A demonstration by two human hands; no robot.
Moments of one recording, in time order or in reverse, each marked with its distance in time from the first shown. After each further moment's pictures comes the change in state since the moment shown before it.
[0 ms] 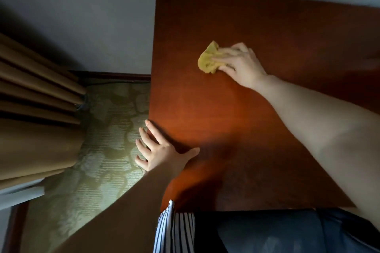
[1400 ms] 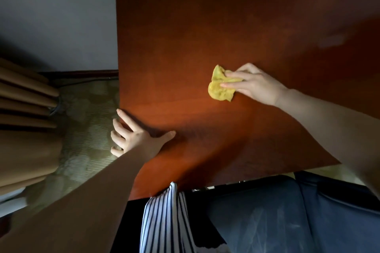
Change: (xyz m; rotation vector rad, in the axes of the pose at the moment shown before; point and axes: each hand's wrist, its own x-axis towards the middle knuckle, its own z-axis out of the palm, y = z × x) left_hand -0.002 0.000 -0.008 -0.024 -0.033 0.034; right_hand -0.144 0.029 -0.029 -0.004 -0.172 -0.129
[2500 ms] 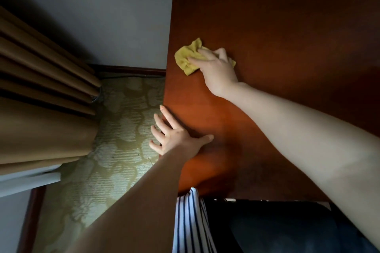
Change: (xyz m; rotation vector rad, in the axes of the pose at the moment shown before) left_hand 0.002 0.004 -0.002 -0.041 -0.054 -0.049; right_hand 0.179 -0.123 0.031 0.082 0.063 0.262
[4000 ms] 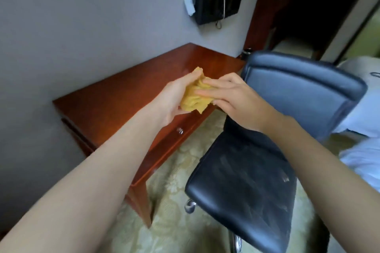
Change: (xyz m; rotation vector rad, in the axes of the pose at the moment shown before) left_hand -0.347 -0.106 -0.154 -0.276 -1.015 1.138; right_hand -0.535 -0.288 -0.176 -0.106 0.572 0.528
